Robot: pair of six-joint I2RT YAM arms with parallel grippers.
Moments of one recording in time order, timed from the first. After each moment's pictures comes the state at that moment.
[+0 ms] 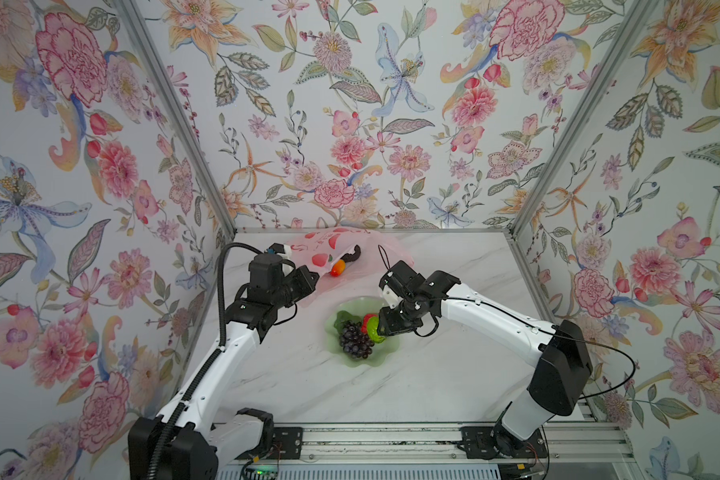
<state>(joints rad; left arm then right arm) -0.23 1.14 0.95 -0.32 0.31 -0.74 0.82 1.65 1.43 -0.97 -0.23 0.48</state>
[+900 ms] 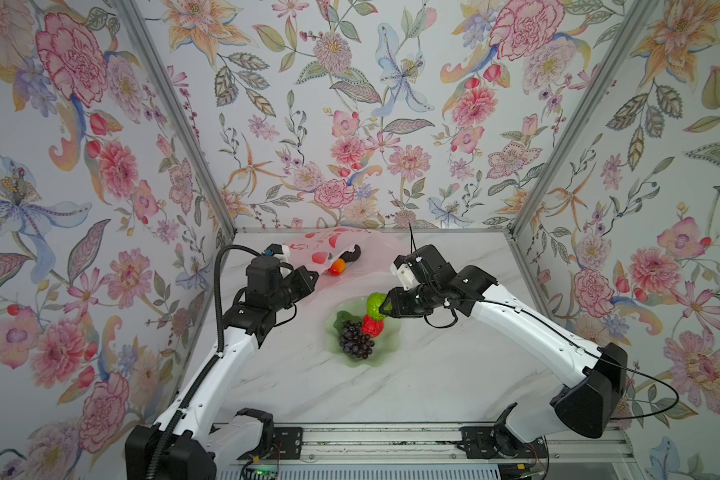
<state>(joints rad) -0.23 1.11 0.92 -0.26 0.31 -0.75 0.76 1.49 1.46 -0.90 -0.28 0.58</state>
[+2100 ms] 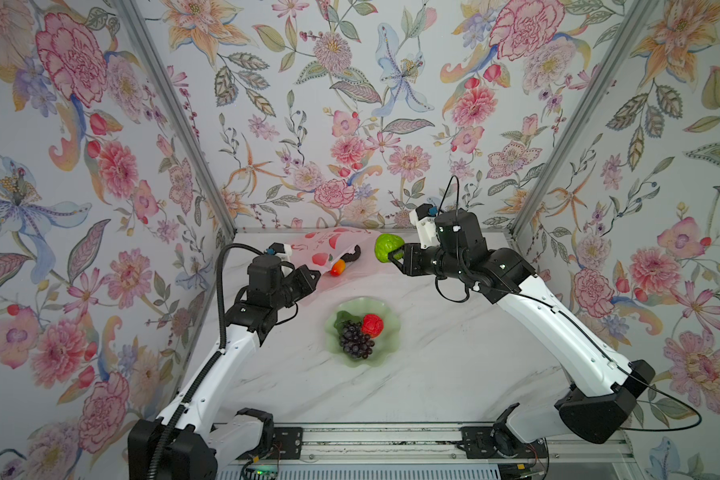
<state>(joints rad) -0.23 1.13 0.92 -0.24 0.34 -0.75 0.69 1.48 1.70 -0.77 -0.10 0.46</state>
